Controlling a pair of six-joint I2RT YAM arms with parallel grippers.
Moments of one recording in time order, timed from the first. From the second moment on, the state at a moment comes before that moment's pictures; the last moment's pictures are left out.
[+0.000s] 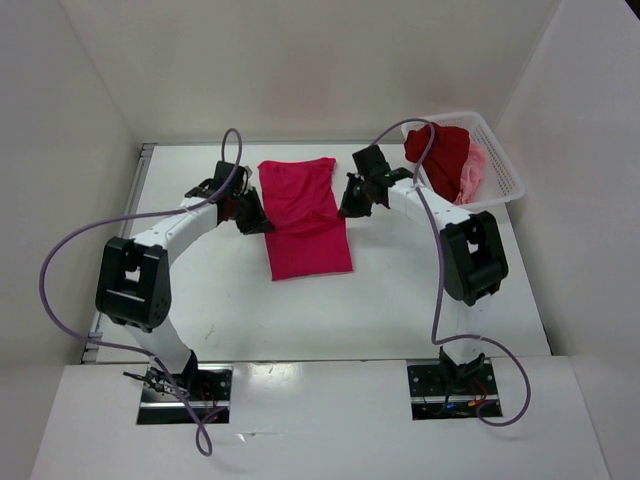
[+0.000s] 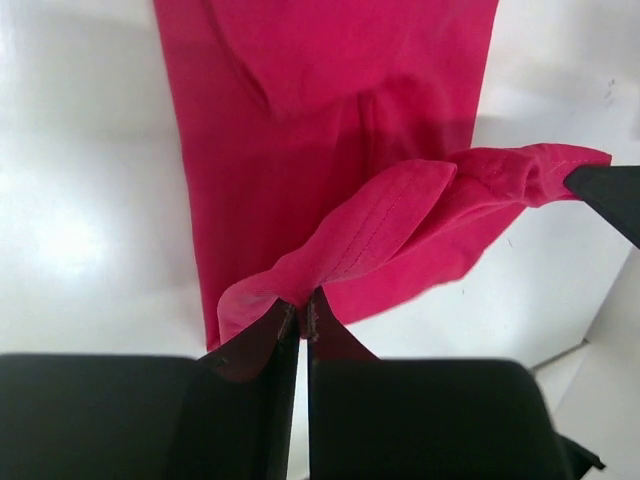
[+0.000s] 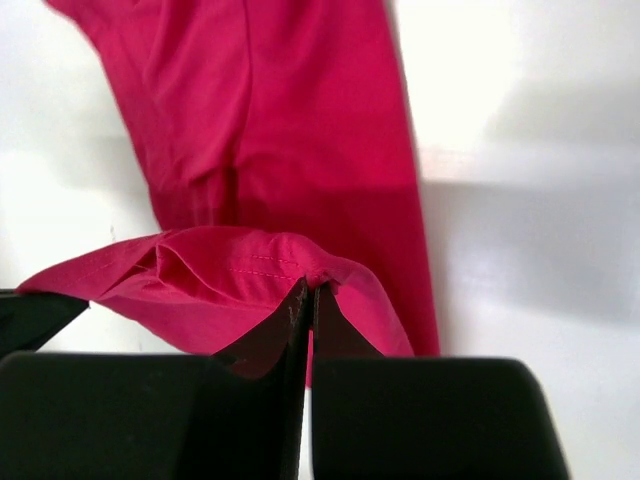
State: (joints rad) left arm -0.24 1.67 1.21 -0.48 0.30 -0.66; right arm 0.44 1.89 1.48 -0.52 -0.14 0.68
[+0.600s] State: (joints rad) left arm -0.22 1.91 1.38 -0.43 0.19 -0.58; right arm 0.41 2.14 1.69 -0.49 -0.15 0.62
